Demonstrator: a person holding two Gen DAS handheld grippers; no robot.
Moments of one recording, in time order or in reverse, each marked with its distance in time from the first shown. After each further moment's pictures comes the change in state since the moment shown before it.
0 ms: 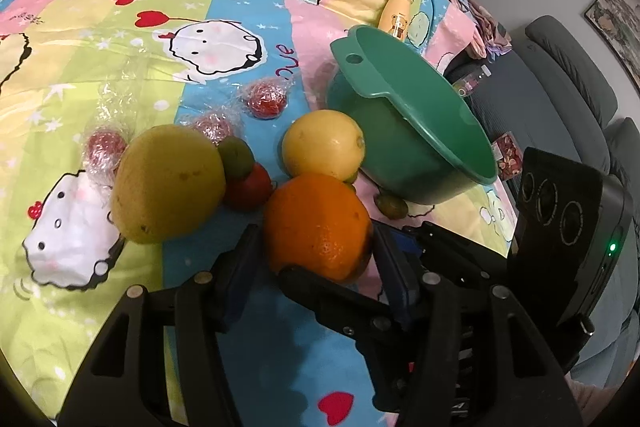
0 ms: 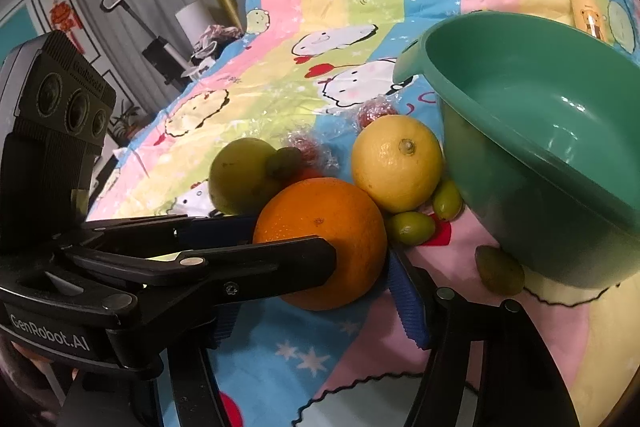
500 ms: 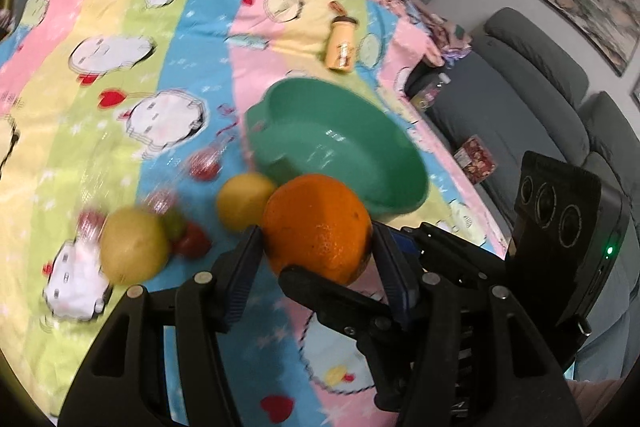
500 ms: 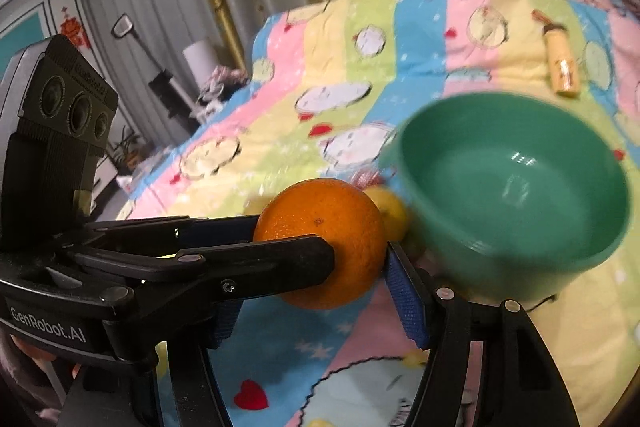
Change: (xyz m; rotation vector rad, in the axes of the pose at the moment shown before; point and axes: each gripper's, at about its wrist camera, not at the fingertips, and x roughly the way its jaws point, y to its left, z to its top) left arm -0.028 -0.060 0.029 0.149 -0.092 -0.054; right arm -0.070 0.004 0.020 -0.024 -0.178 -0.059
